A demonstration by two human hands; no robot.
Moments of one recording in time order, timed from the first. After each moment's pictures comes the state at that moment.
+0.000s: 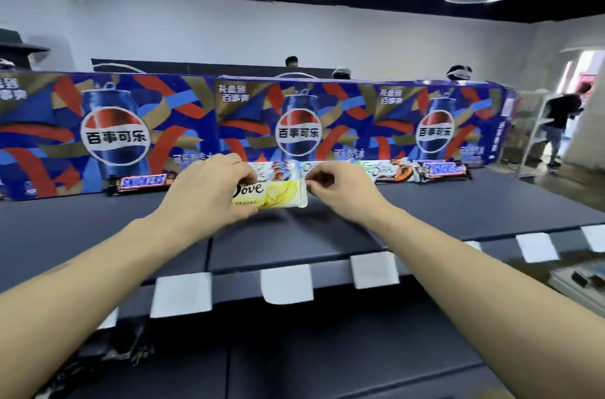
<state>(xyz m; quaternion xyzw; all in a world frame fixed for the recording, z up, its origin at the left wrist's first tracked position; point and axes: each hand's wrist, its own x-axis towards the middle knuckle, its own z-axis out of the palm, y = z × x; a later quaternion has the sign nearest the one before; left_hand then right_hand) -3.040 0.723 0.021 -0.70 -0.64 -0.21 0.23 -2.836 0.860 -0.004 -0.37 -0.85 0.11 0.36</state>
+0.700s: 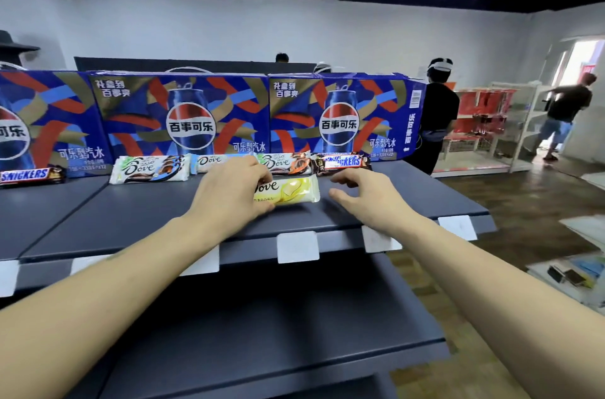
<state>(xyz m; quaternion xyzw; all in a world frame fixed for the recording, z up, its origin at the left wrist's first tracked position) -2.792 0.805 0.010 -0.69 -0.66 -0.22 0.22 -2.566 0.917 -0.014 -0.42 -0.84 0.12 0.33</state>
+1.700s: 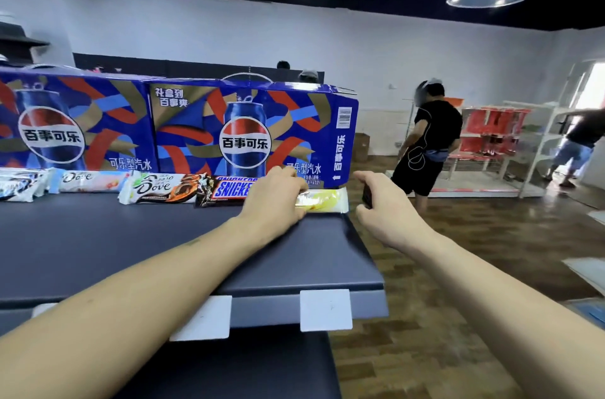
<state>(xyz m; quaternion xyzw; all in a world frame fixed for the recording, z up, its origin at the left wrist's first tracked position) -2.581 1.040 0.001 -0.68 -0.68 -0.20 0.18 -2.382 1.101 0.001 -0.43 -0.84 0.10 0.31</state>
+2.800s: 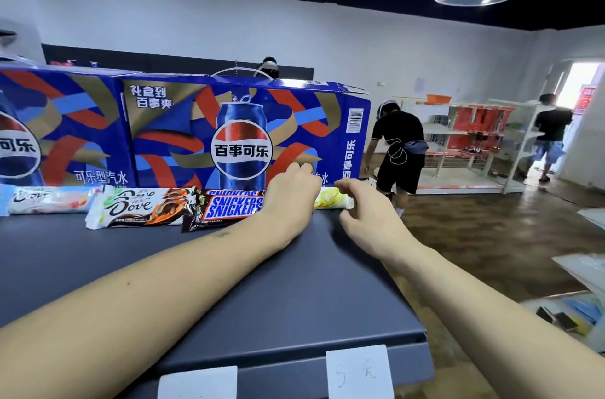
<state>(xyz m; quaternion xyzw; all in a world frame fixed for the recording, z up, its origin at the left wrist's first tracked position) -2.592 1.109 0.008 -0.67 -0.69 -0.12 0.25 -2.438 1.140 -0.017 -0.41 -0.84 0.13 0.34</state>
